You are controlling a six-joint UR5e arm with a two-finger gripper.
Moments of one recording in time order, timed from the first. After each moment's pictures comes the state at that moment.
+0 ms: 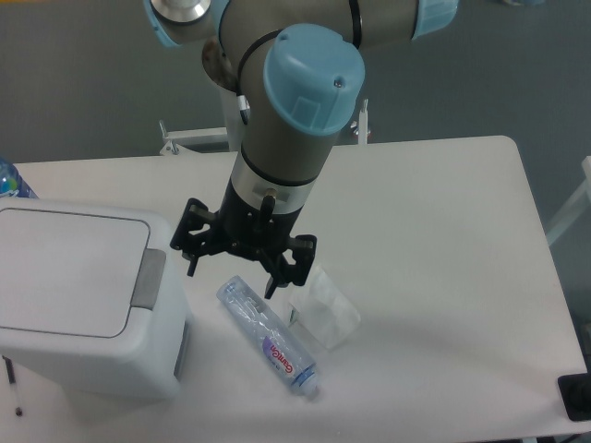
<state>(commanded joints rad) 2.30 -1.98 -1.05 -1.59 1.21 0.46</state>
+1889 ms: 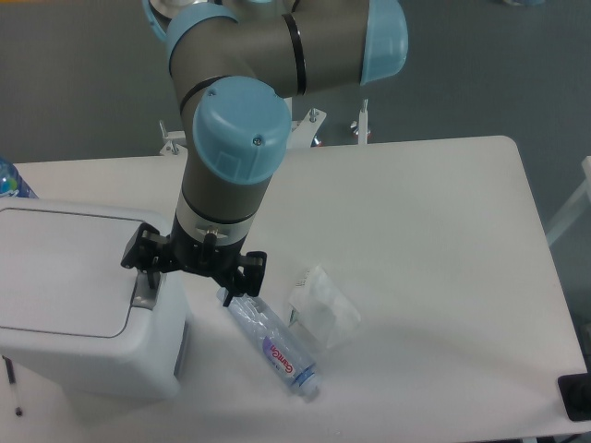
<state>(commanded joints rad) 2.23 -2.00 -1.07 -1.59 1.25 0.37</state>
